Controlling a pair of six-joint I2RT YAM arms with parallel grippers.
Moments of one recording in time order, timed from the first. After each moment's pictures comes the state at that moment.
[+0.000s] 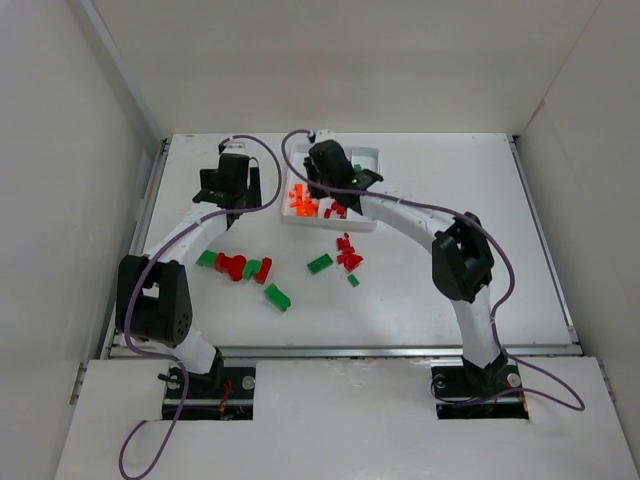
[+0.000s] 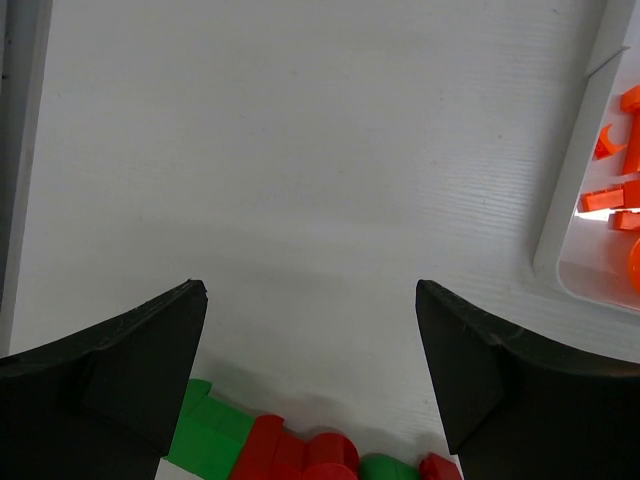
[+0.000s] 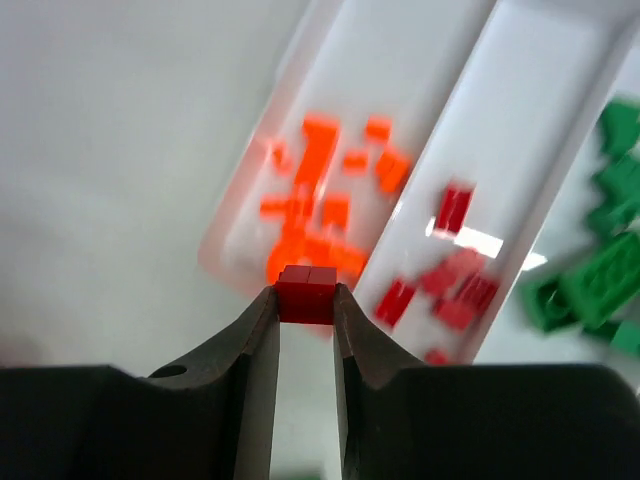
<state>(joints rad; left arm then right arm) -0.23 1.57 1.15 -0.32 -0.40 -0.15 0.73 2.10 1.82 -0.34 0.24 0.29</state>
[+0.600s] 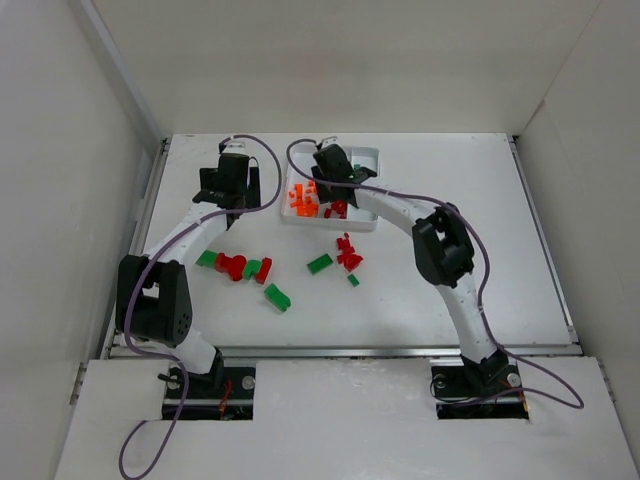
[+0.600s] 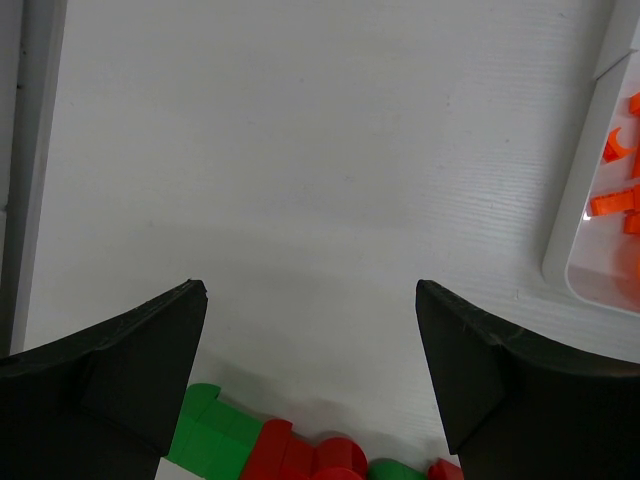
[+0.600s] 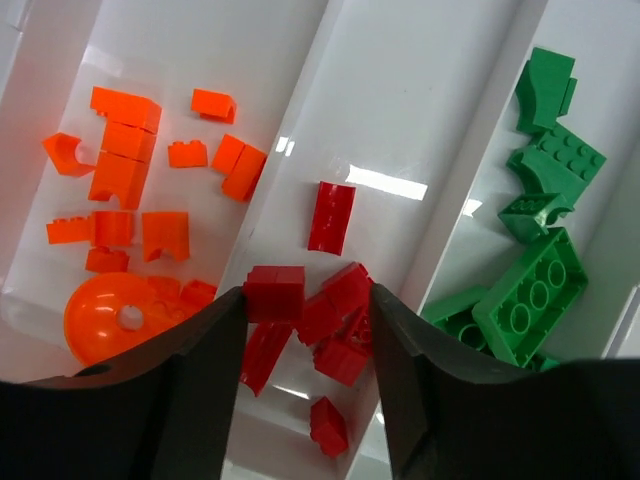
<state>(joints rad) -0.23 1.57 1.15 -0.30 -0.41 -0.13 0.64 2.34 2.00 -0.43 0.33 0.21</state>
